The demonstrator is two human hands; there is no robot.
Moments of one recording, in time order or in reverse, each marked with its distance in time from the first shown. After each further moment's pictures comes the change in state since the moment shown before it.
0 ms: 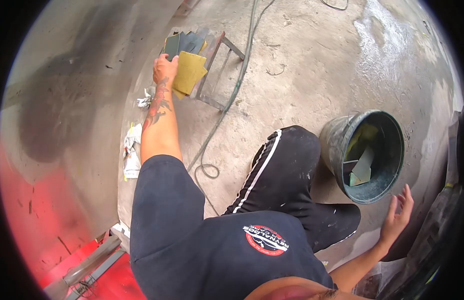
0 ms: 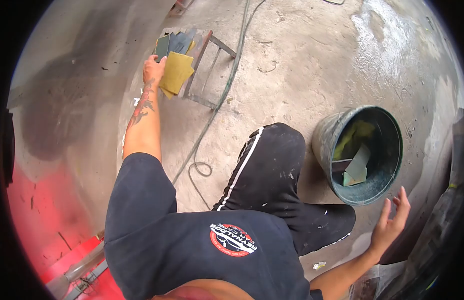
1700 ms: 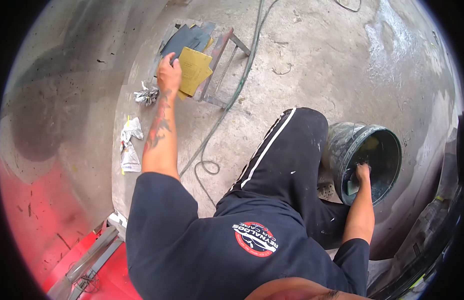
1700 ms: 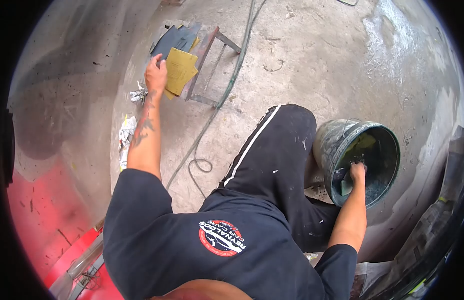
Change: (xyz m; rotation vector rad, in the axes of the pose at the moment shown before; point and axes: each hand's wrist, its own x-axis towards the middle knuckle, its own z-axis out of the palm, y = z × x) left_hand -0.011 -0.023 0.021 -0.316 -0.009 0.207; right_hand 0.065 0.211 0.261 -0.300 -0.675 0.411
